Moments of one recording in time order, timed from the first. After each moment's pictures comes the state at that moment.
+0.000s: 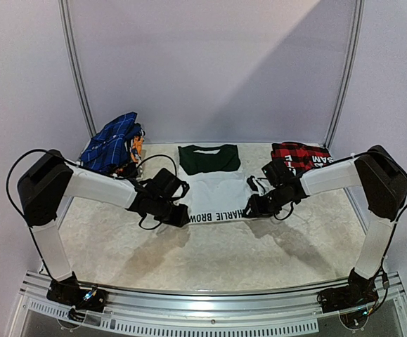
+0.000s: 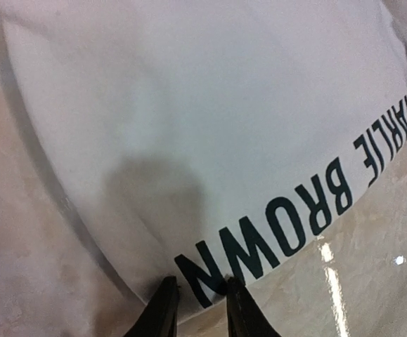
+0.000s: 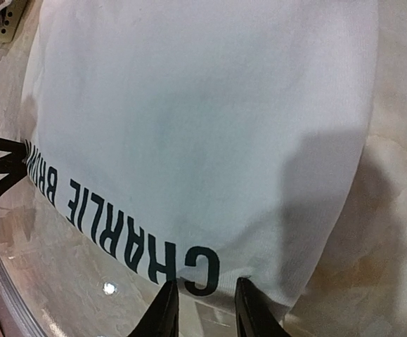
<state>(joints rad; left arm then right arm) -0.79 1.85 1.00 -0.16 0.03 -0.45 0.58 1.87 1.04 -0.20 -0.33 0.41</state>
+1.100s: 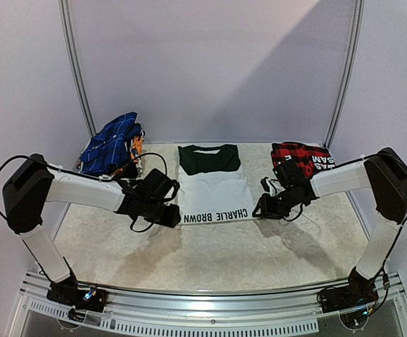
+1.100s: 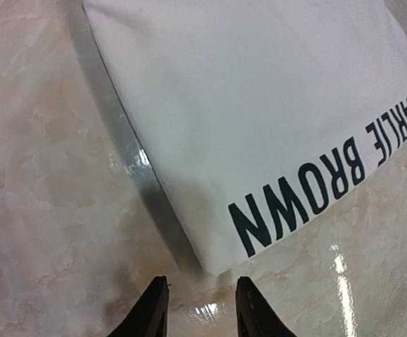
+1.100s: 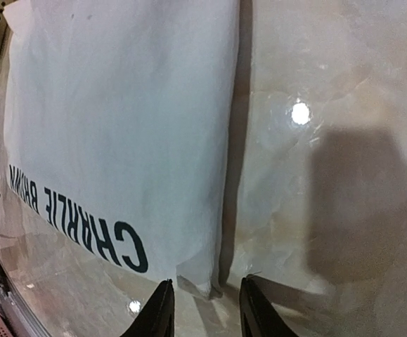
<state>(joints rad) -0.80 1.72 0.92 -0.20 -0.08 -0.47 0.52 1.80 0.94 -0.19 -0.32 0.52</state>
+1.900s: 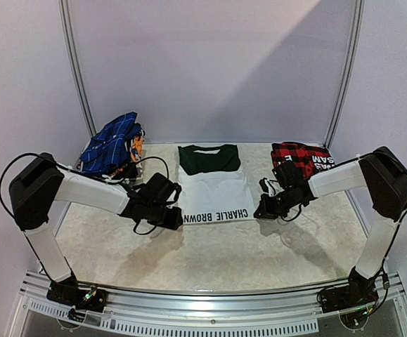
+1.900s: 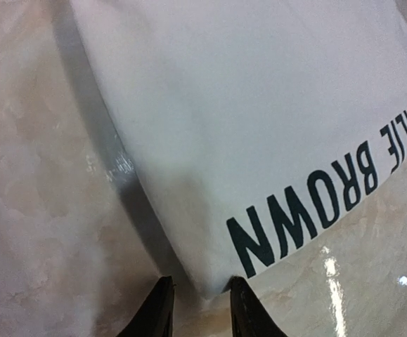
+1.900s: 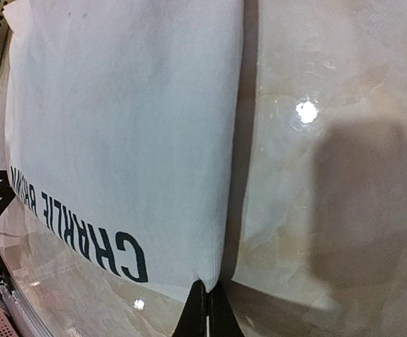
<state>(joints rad) -0.80 1.78 0.90 -0.12 -0.06 -0.49 0.52 1.84 0.95 -0.15 -0.36 0.52</state>
